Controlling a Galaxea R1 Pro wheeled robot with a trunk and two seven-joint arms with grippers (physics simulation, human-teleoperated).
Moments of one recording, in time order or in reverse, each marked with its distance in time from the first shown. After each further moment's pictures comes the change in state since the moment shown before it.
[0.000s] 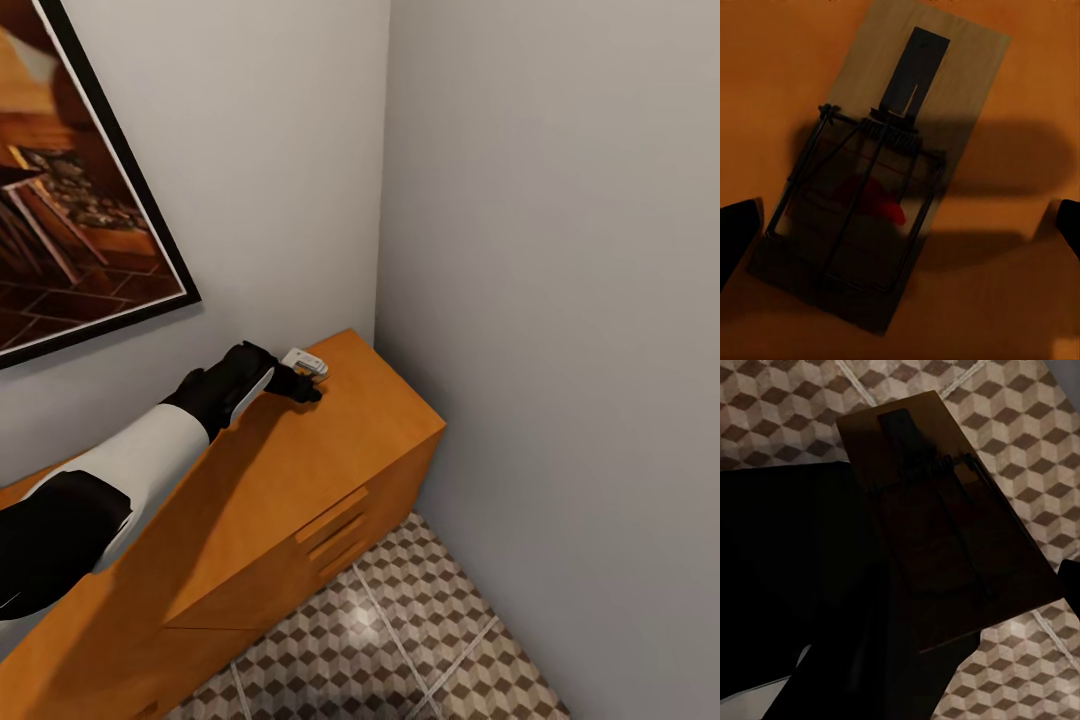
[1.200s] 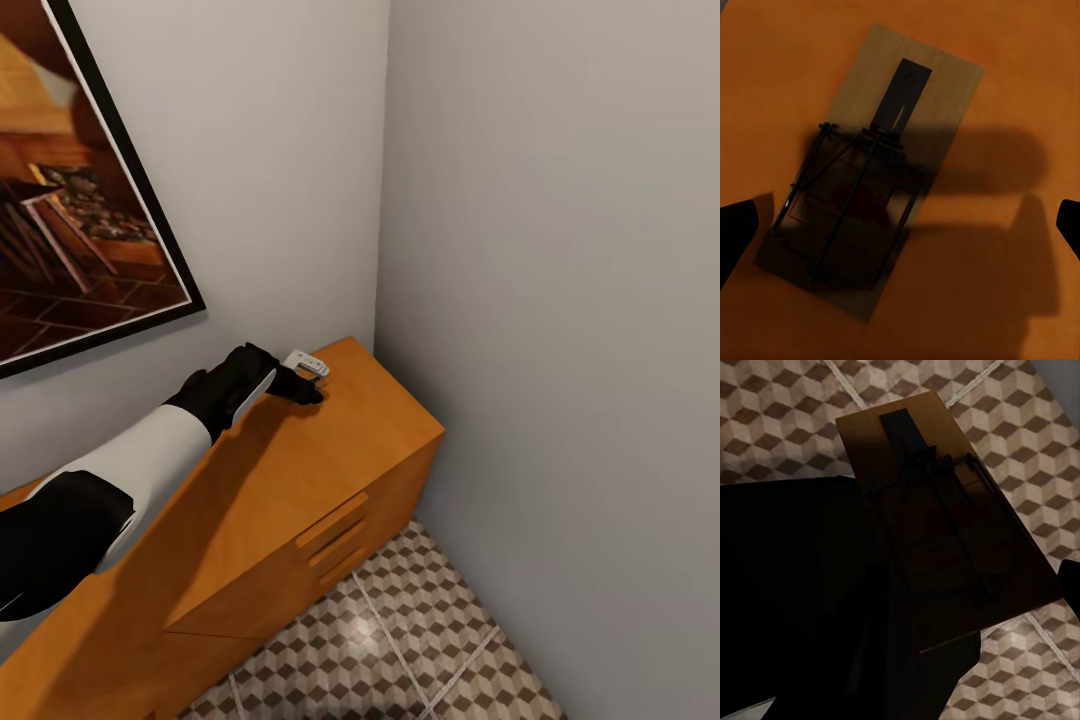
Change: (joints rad) left arm 0.001 -0.008 -0.001 0.012 -0.002 -0.001 -0.001; right arm 0.000 -0.002 -0.001 0.000 0.000 -0.001 0.000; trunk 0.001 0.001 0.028
